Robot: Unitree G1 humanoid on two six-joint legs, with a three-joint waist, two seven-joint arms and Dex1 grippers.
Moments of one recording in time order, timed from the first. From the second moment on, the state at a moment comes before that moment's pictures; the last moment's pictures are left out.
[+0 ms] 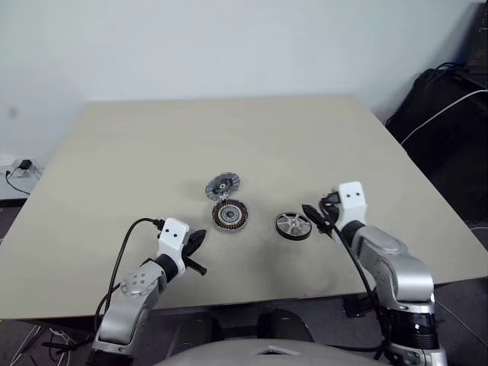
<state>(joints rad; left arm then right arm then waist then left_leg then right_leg) 0.22 0.27 -0.12 -0.23 -0.16 0.34 -0.44 -0.02 -0.28 -0.19 -0.35 0.23 0.88 0.36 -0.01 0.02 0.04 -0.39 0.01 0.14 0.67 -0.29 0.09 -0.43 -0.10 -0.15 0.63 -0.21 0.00</state>
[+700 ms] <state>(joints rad) 0.19 0.28 -0.13 -0.21 -0.16 0.35 -0.46 -0.18 0.08 -0.76 -0.28 0.65 1.38 0.06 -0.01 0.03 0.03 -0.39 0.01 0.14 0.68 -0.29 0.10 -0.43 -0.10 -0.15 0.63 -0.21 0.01</state>
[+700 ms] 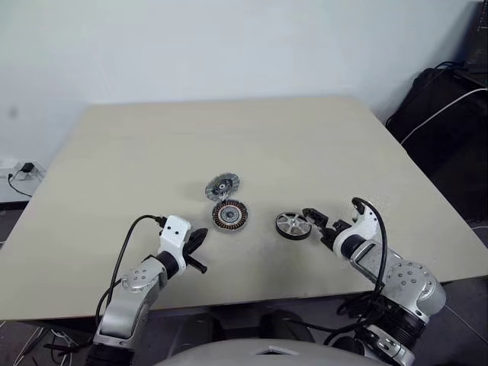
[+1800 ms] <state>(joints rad) 0.18 0.27 -0.13 -0.21 -0.16 0.35 -0.46 -0.18 0.12 -0.83 -0.20 0.81 1.43 -0.04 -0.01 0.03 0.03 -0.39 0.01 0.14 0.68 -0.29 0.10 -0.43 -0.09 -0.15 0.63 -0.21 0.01</state>
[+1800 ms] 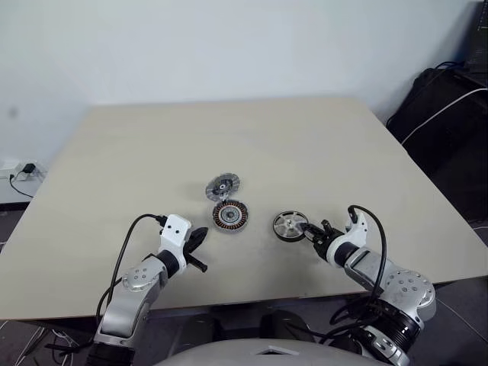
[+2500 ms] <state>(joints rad) 0.22 0.28 -0.12 -0.22 -0.17 0.35 -0.44 -0.27 0.12 -0.47 0.02 1.03 1.25 -0.03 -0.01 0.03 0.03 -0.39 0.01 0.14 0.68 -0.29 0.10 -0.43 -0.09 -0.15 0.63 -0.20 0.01</state>
